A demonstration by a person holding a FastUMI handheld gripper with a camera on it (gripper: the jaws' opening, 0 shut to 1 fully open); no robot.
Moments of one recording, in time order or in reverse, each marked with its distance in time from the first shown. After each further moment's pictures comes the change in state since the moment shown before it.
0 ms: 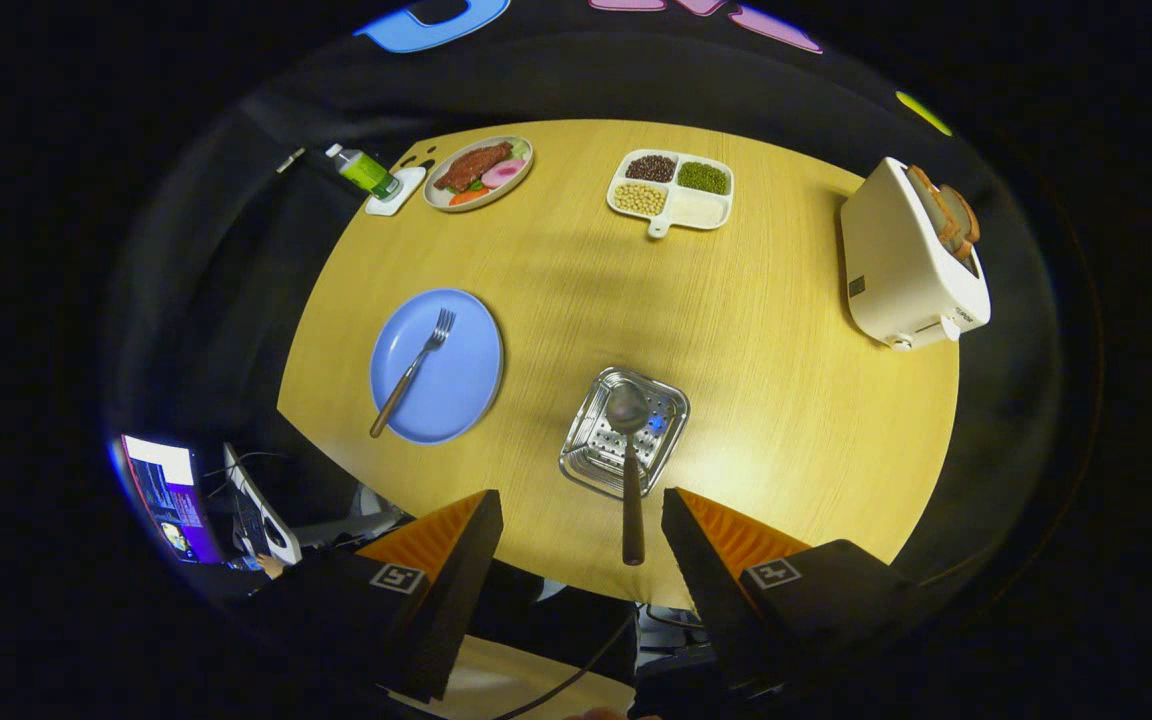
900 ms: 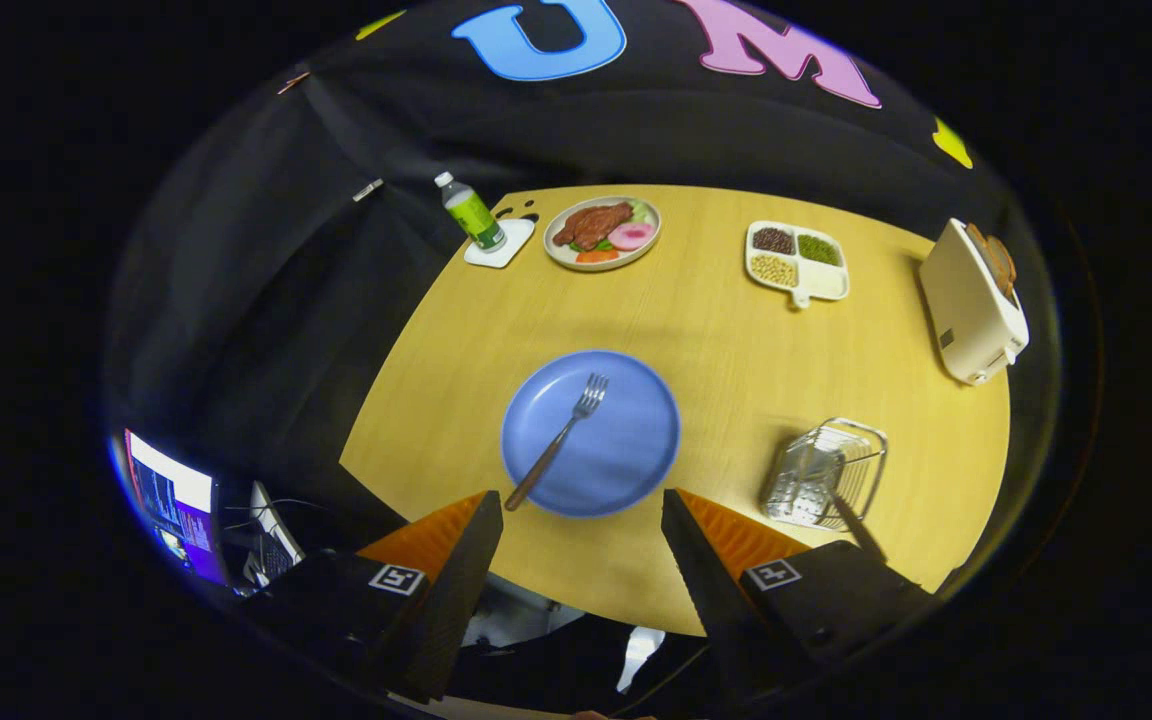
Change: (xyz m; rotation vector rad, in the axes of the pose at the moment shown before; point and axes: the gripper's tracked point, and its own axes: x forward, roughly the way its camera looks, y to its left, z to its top) arm 0.055 0.186 0.010 -0.013 -0.213 0.118
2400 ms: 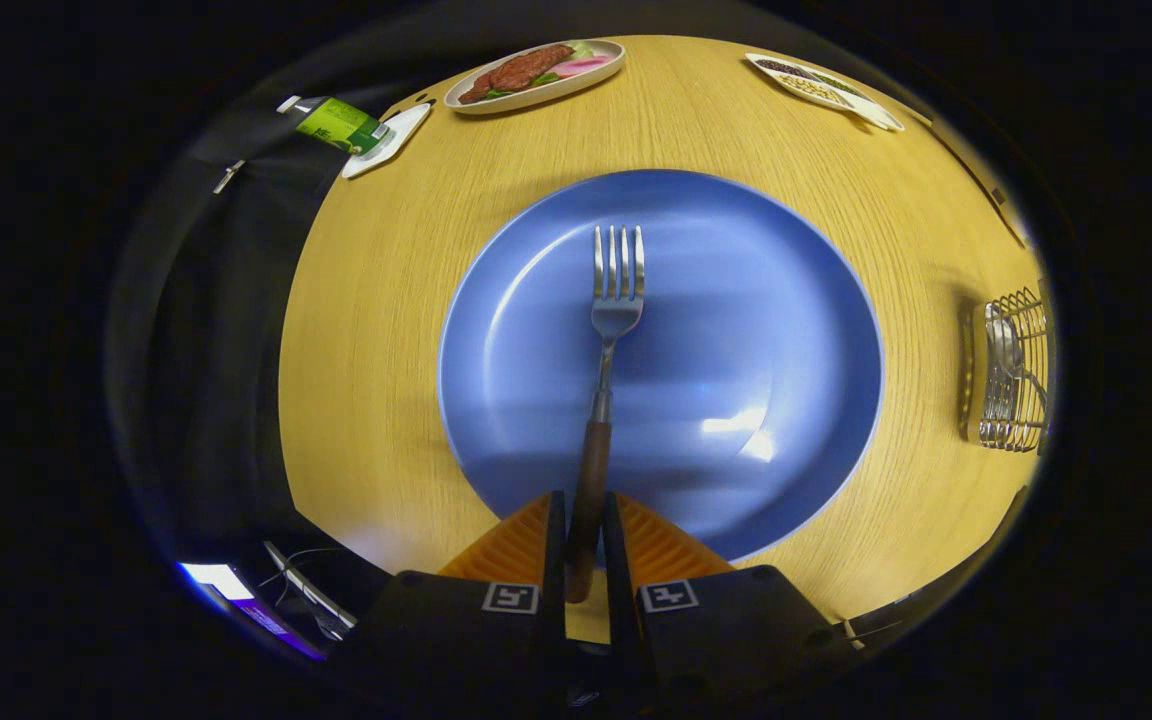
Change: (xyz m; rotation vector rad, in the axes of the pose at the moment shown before) arm 0.170 0.016 -0.065 0.277 0.274 -0.106
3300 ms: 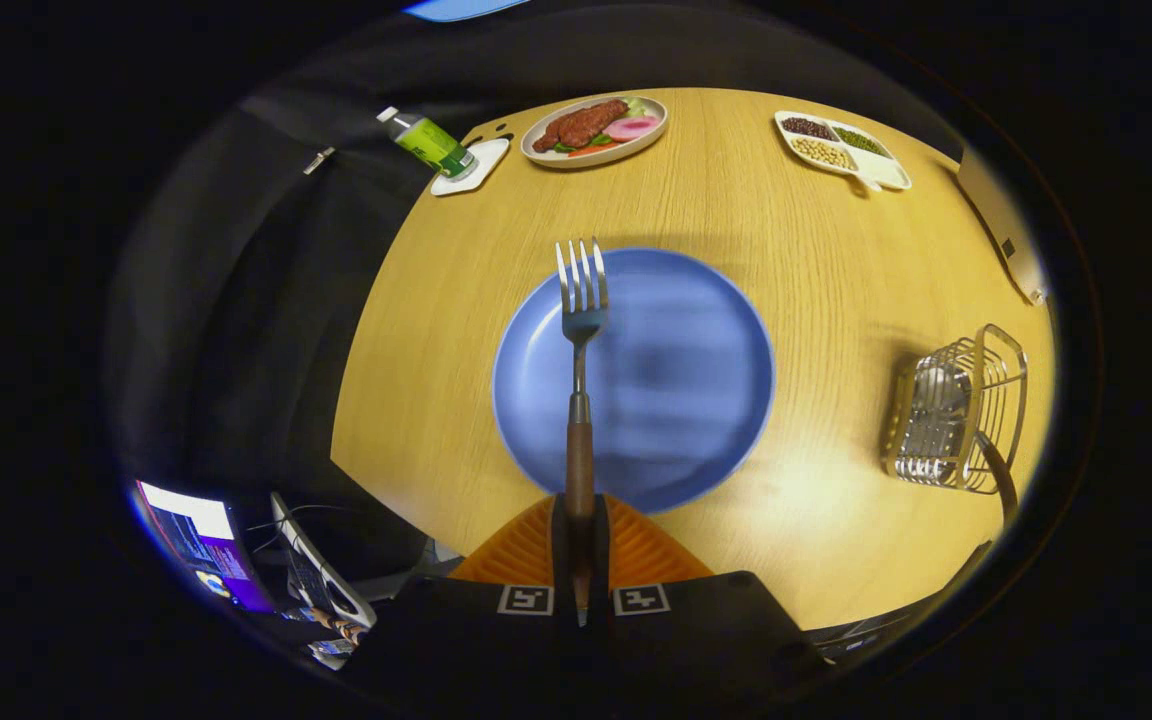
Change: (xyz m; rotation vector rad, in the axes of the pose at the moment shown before) arm -0.102 -0.024 -0.001 -0.165 -0.098 0.144
